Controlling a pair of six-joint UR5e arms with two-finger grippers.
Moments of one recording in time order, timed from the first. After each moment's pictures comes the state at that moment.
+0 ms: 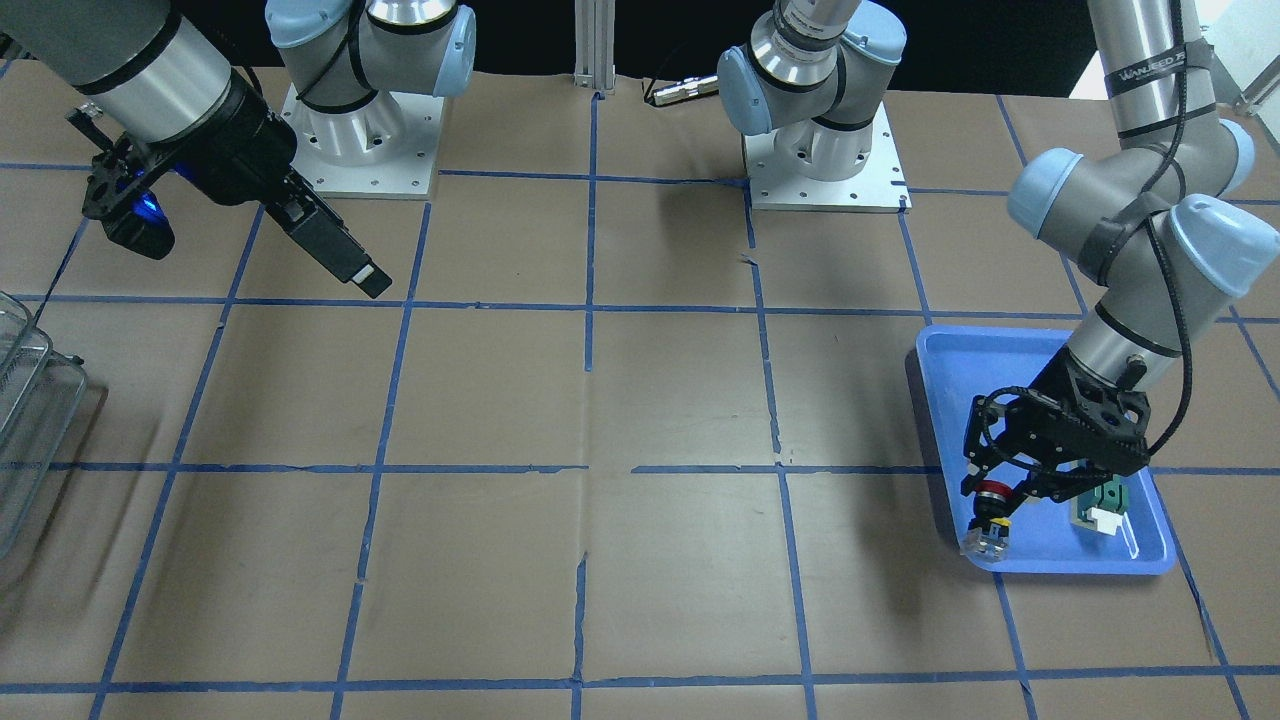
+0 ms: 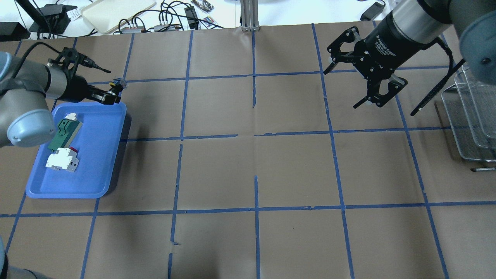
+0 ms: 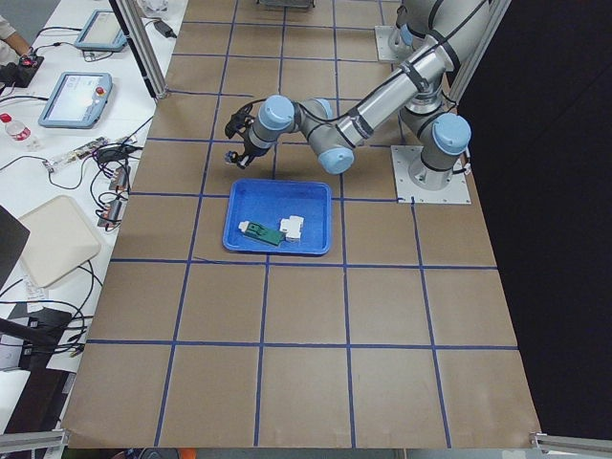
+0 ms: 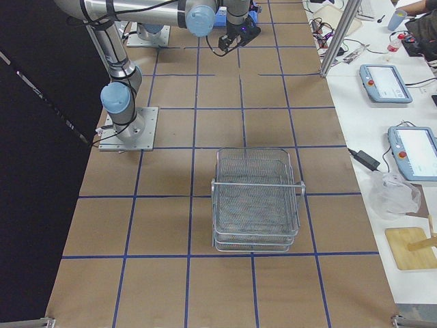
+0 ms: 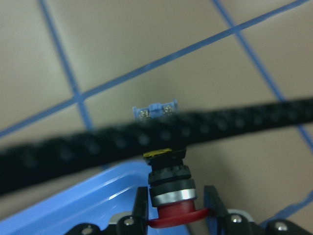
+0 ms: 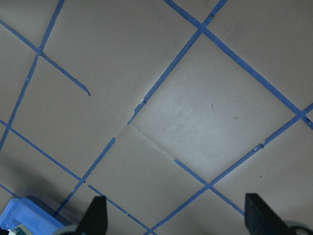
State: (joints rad) left arm -1.16 -1.83 -1.87 -0.79 1.19 0.92; right arm 1.47 -1.60 1.65 -1.60 -1.19 0.78
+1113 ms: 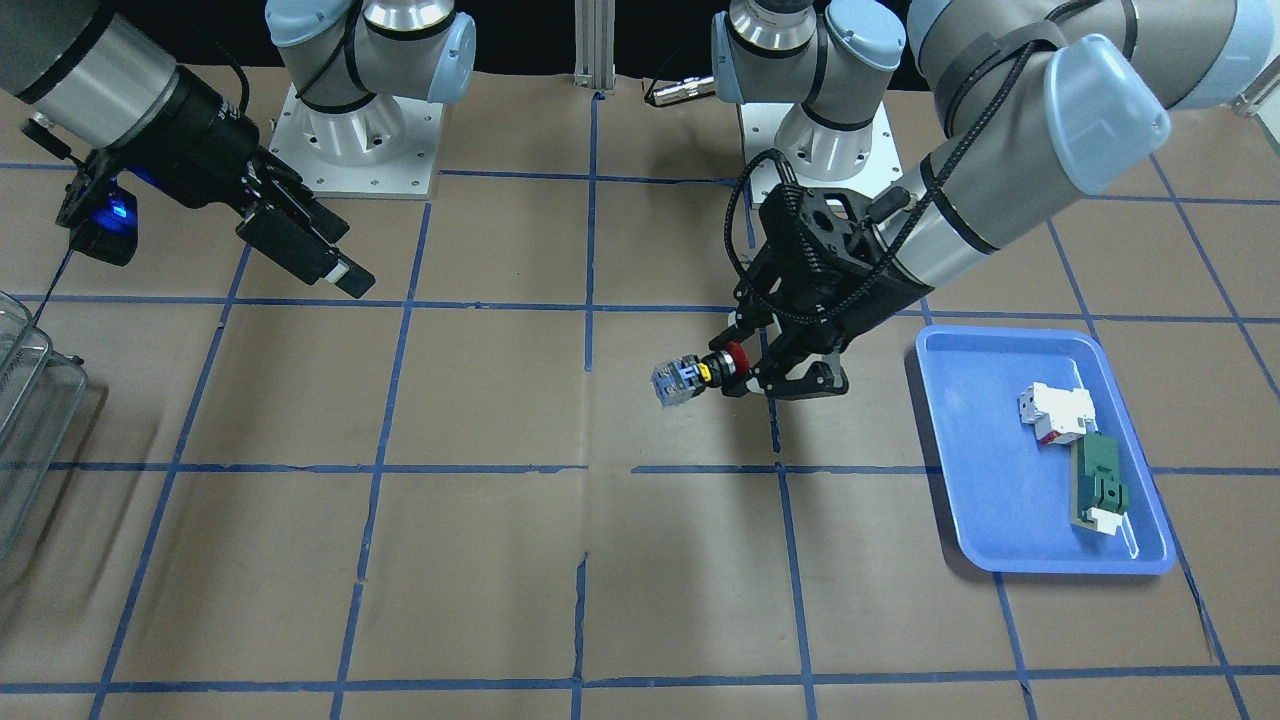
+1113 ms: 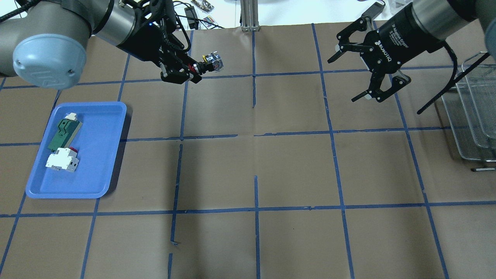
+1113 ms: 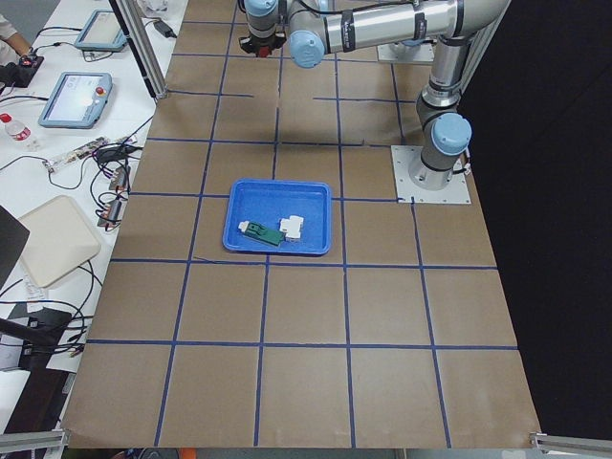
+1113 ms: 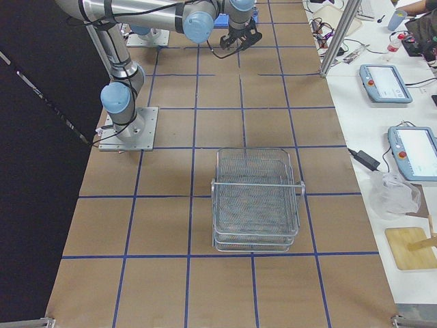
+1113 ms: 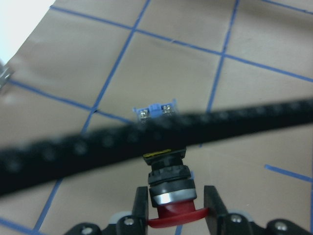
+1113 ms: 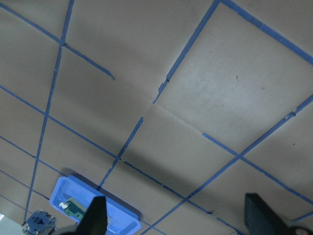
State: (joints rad) left arm -1.54 -1.72 -1.60 -1.35 0.98 1.43; right arm 1.39 -1.60 1.65 -1.54 -0.99 0.80
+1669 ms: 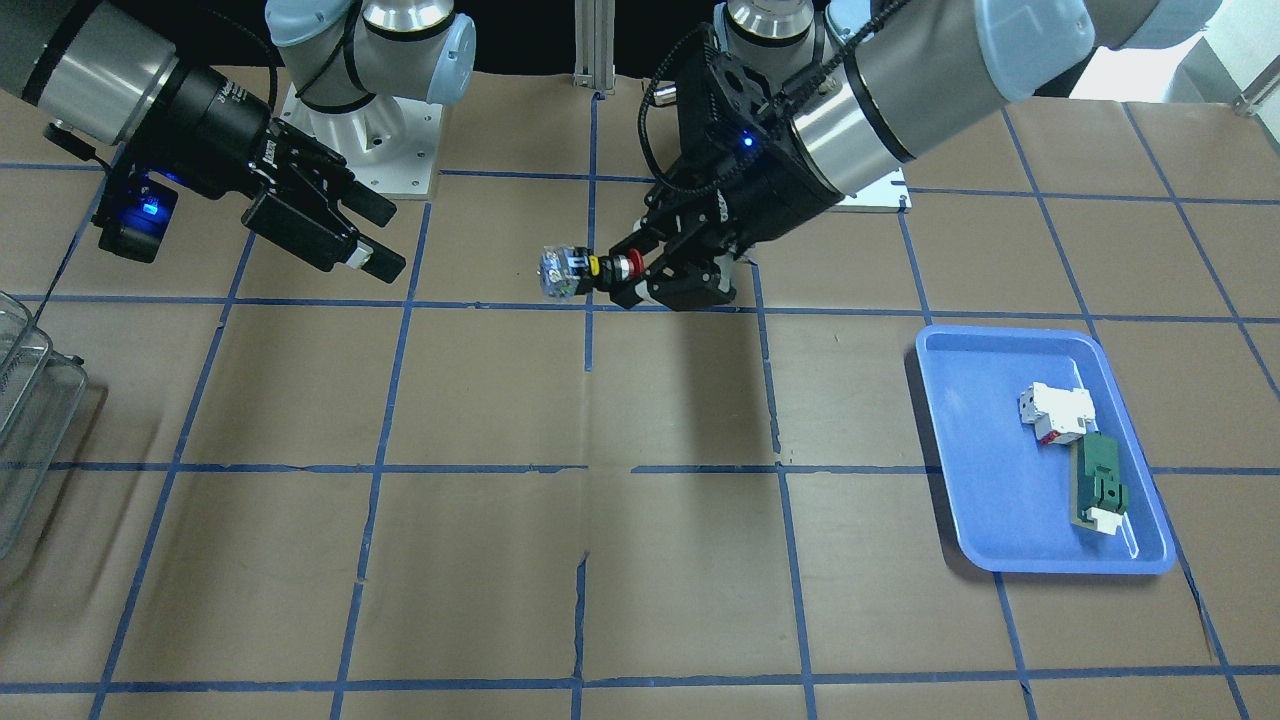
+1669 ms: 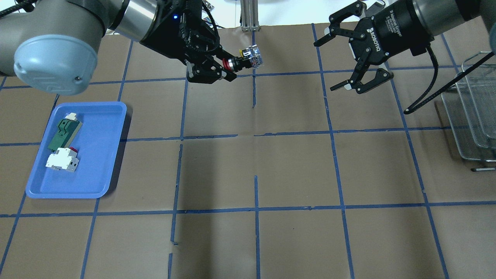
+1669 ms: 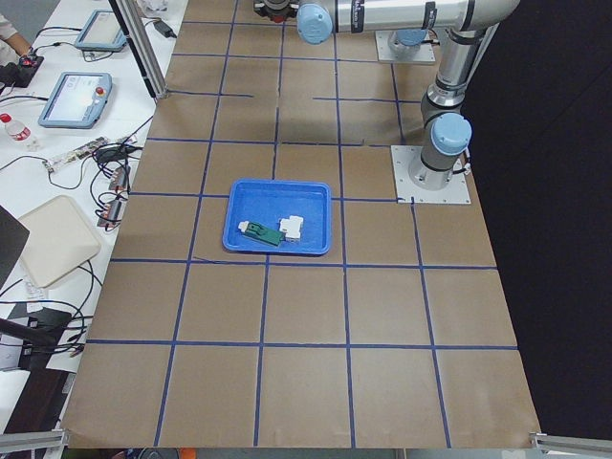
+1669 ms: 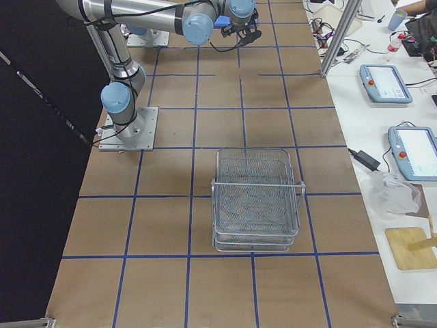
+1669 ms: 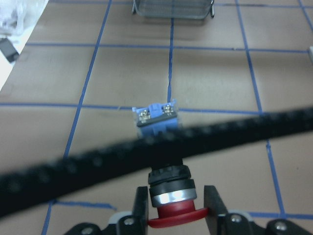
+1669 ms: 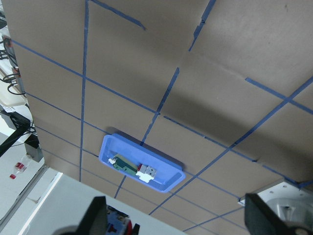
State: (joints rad) left arm -1.65 -1.66 -1.59 -1.37 0.83 1.48; right arm 1.38 -1.60 1.65 -1.52 -0.76 0.91
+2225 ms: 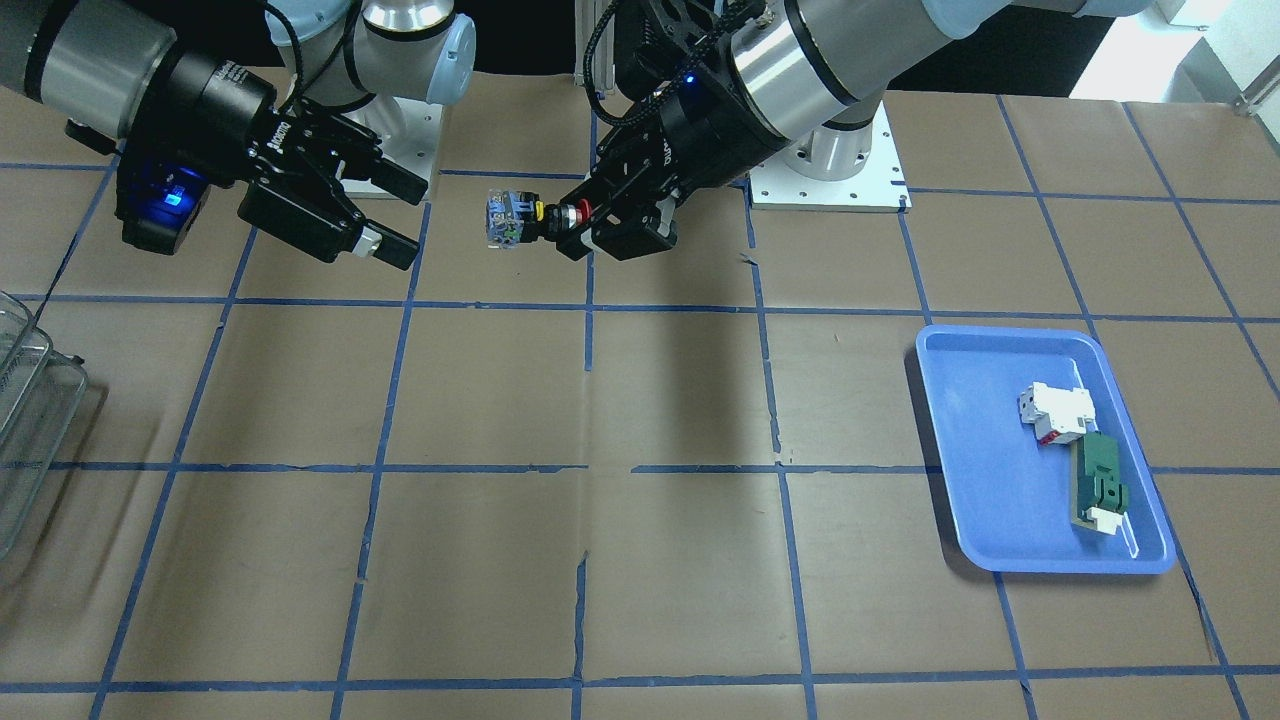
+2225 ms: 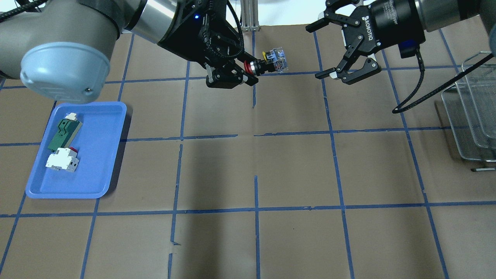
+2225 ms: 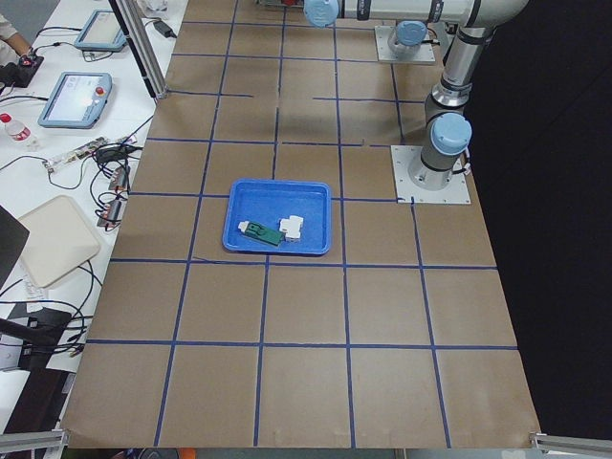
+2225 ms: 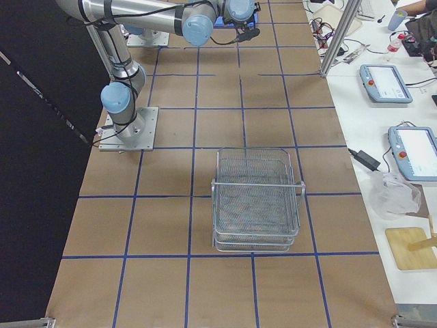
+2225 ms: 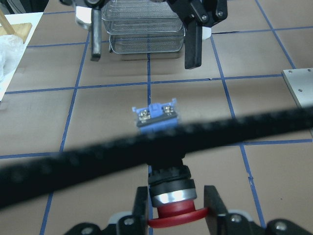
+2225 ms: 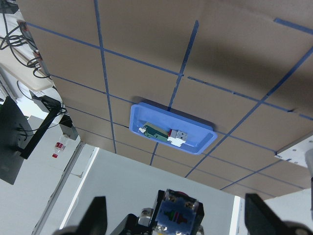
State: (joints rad) left arm -1.70 -1.64 -1.58 -1.35 0.82 1.43; right arm 1.38 -1.60 1.66 -1.52 -0.60 1.06
